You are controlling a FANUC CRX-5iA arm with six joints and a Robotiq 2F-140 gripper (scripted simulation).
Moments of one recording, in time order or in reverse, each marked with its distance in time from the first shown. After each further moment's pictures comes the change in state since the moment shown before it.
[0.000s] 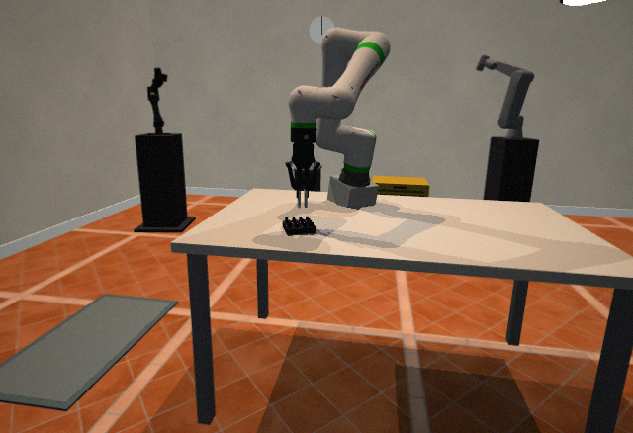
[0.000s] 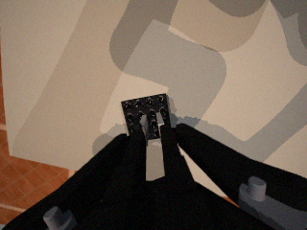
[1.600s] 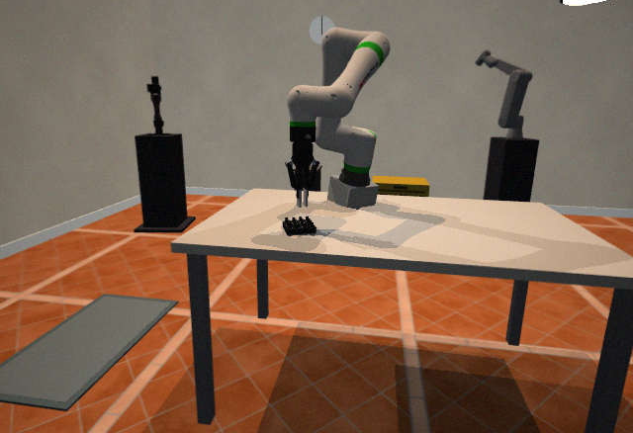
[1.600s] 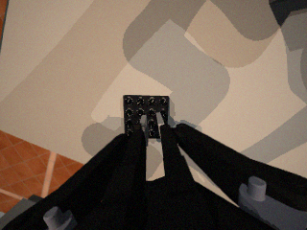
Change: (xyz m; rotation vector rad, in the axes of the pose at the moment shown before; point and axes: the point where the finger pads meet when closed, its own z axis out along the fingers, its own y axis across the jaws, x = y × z) arm 0.000 0.000 -0.002 -0.010 -0.008 -0.206
